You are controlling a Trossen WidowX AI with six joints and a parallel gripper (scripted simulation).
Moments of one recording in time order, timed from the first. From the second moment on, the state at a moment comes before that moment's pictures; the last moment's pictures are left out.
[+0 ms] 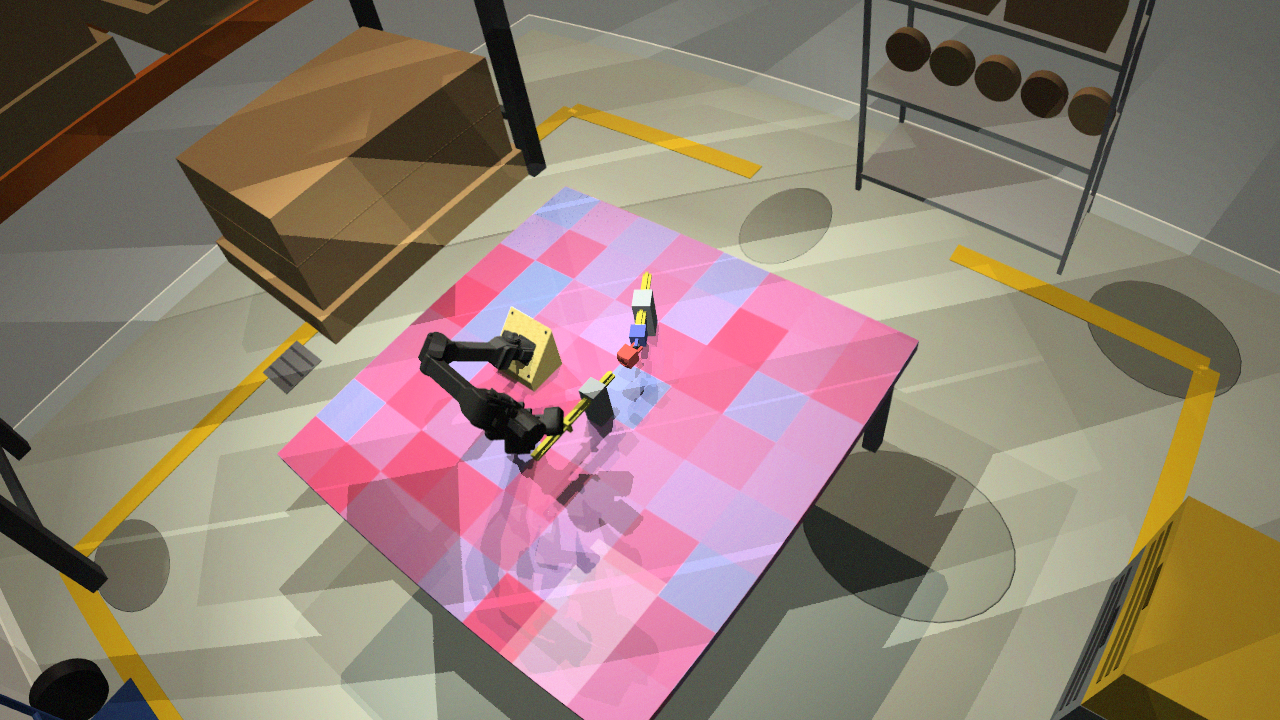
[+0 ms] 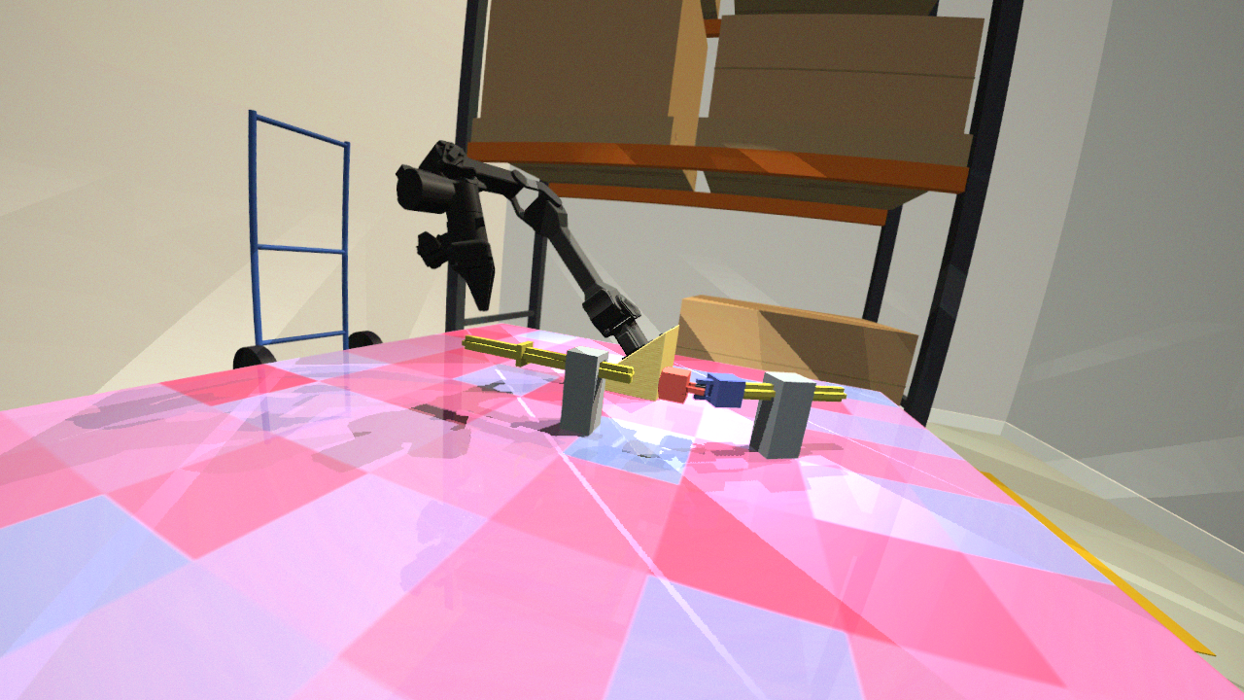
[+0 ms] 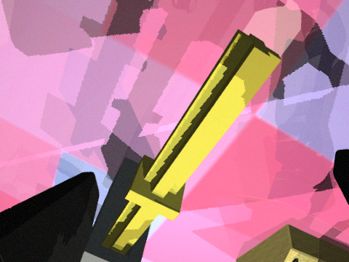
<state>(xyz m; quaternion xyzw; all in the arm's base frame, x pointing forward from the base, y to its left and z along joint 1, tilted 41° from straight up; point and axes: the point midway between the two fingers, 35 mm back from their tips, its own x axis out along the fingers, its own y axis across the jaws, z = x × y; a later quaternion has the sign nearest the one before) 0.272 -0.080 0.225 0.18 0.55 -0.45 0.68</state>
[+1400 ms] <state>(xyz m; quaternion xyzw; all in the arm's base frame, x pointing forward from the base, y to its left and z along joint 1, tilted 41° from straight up) 0.274 -0.131 0.160 0.29 0.29 -0.64 0.66</state>
